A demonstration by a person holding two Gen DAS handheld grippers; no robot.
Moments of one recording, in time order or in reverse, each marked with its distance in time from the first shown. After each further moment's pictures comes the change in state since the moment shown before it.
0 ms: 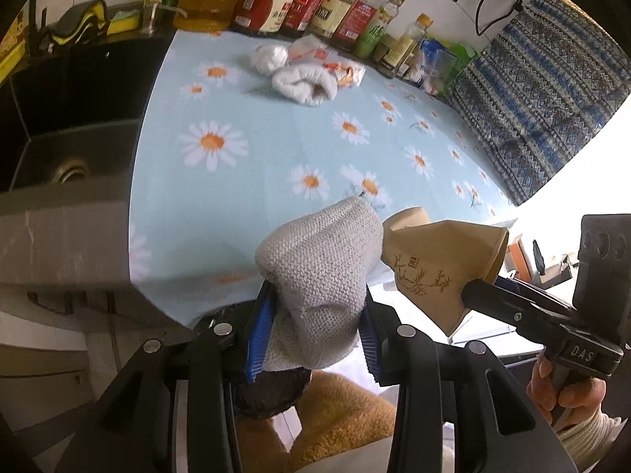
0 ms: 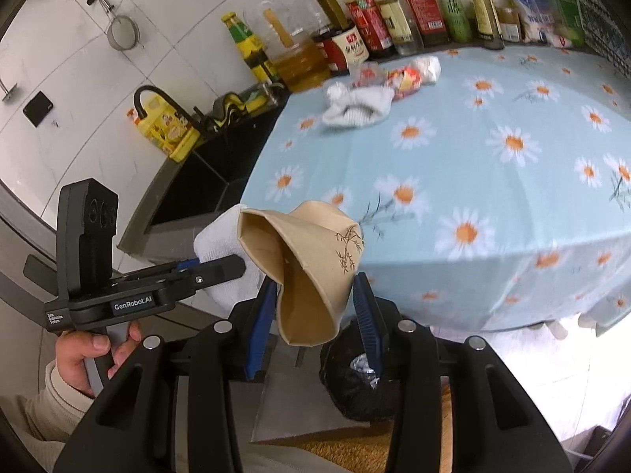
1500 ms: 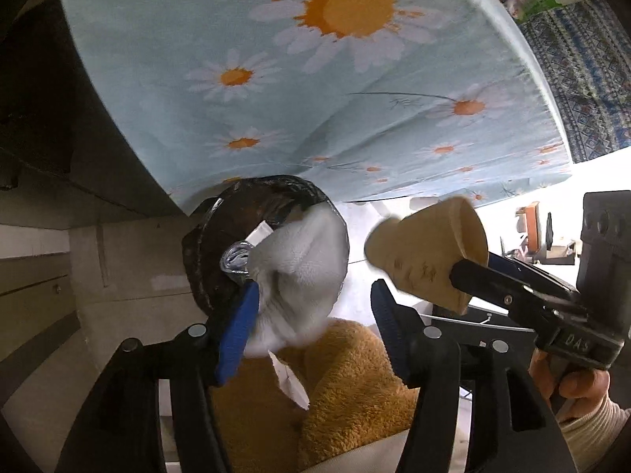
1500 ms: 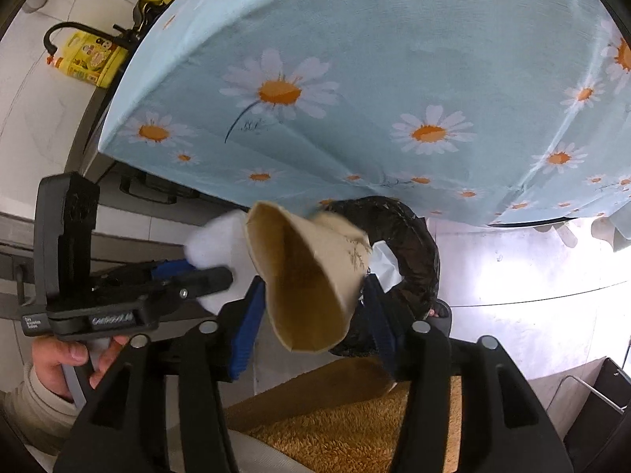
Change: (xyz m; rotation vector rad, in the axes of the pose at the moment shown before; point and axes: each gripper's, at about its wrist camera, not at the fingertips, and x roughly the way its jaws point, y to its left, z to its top) left arm 0.124 0.071 -0.085 -0.156 0.357 0.023; right arm 0.130 -0.062 -0.083 0.152 0.347 -0.066
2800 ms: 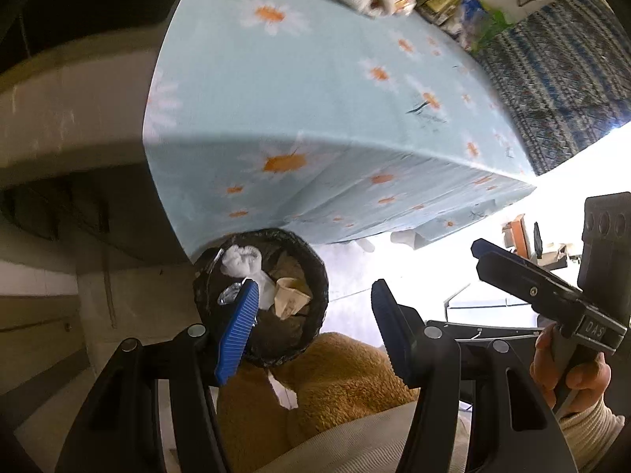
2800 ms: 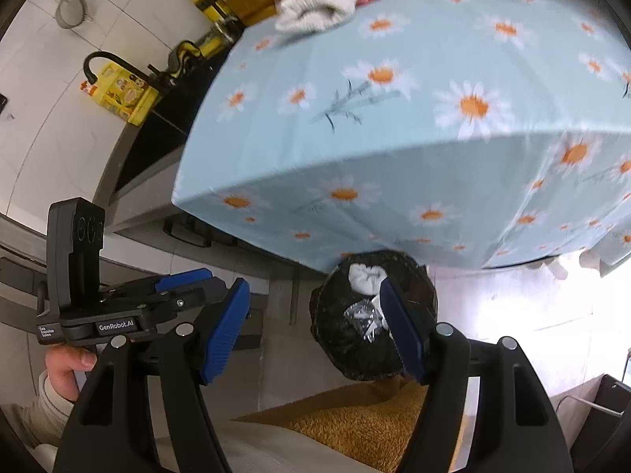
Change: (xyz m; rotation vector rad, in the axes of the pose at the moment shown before) left arm -0.098 -0.027 0.003 0.090 -0.173 -0.031; right arm -0.087 0.047 0.007 -0.040 -0.195 0.002
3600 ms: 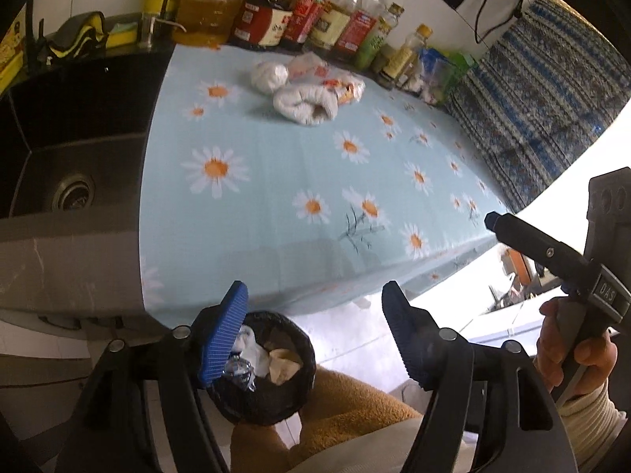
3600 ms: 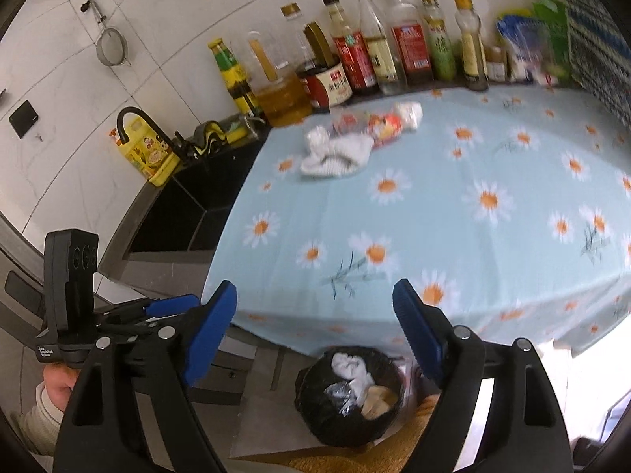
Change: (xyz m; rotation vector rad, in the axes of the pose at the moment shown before) left arm -0.058 -0.052 0.061 0.079 -0.212 0.016; right arm -0.083 0.014 0.079 -0.134 -0.255 -0.021
